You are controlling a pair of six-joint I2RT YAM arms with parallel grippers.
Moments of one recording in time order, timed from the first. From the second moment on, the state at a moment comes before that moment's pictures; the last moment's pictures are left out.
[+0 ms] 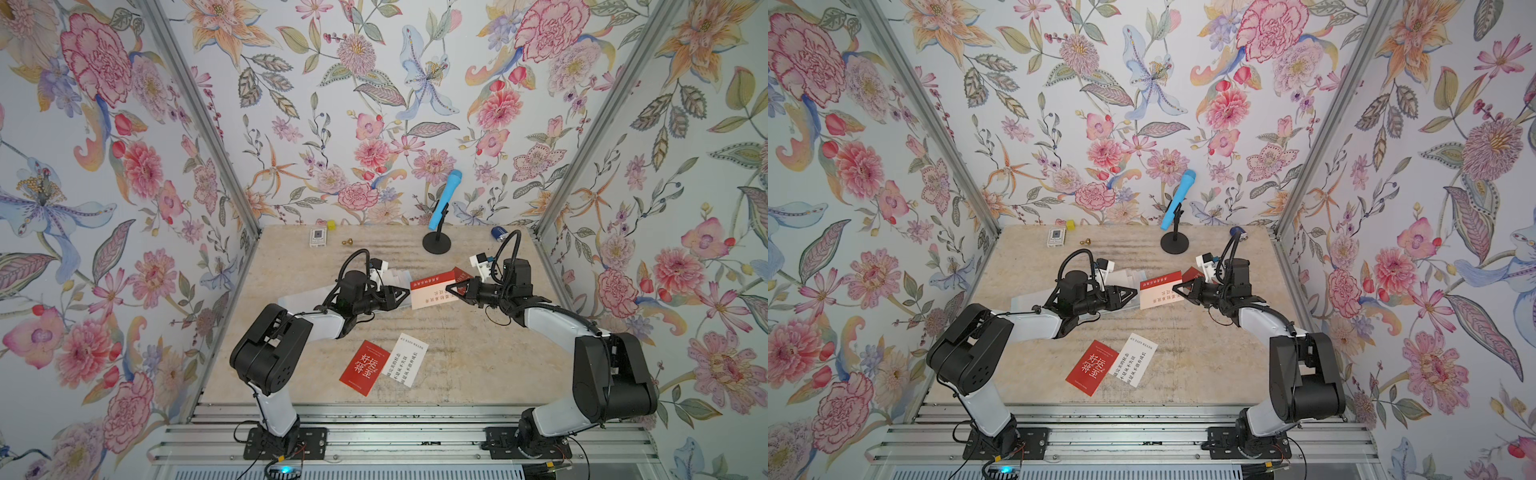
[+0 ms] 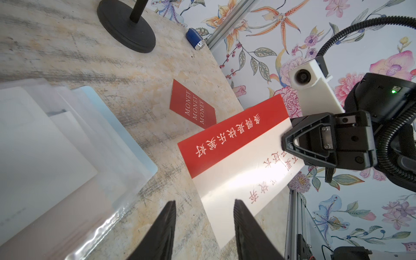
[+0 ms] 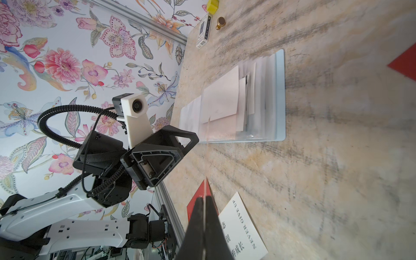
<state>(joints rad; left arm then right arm) -0.50 1.78 0.83 0.62 0.55 -0.64 0.14 1.52 0.84 0.11 -0.95 0.65</state>
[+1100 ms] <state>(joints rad) -0.45 1.76 0.83 0.76 0.71 -0.78 0.16 1.58 0.92 0.26 -1.11 0.76</state>
